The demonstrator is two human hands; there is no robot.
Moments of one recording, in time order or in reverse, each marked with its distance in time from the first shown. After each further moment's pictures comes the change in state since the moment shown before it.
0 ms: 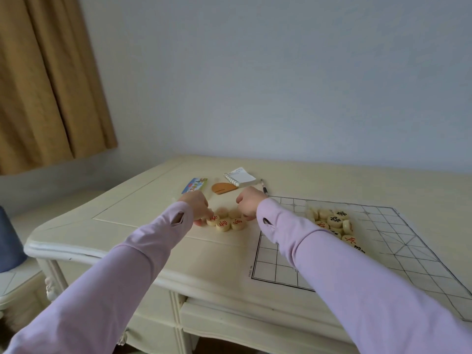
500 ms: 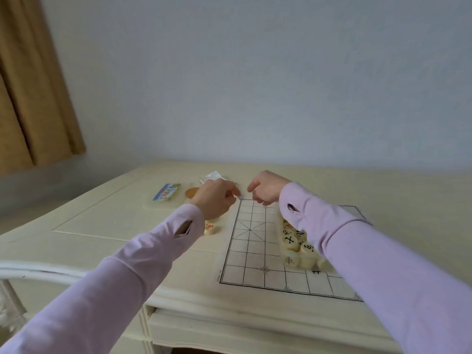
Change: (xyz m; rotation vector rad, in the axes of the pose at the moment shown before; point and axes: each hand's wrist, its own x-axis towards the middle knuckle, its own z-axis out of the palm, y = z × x) left_hand -0.027 0.091 0.014 -0.029 0.280 0.495; right_hand -0.045 0.049 -0.083 0.027 0.102 -0.007
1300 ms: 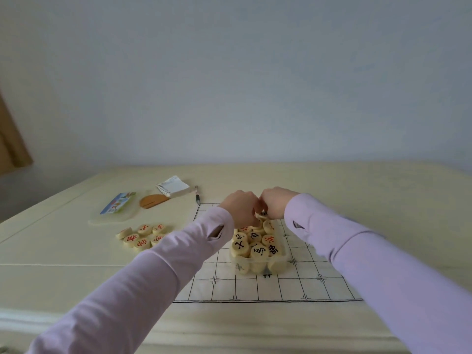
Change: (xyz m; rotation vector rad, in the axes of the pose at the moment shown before) left_hand 0.052 0.111 0.072 0.171 -0.351 0.243; right_hand -0.009 0.107 -0.042 -0.582 -0.070 0.039
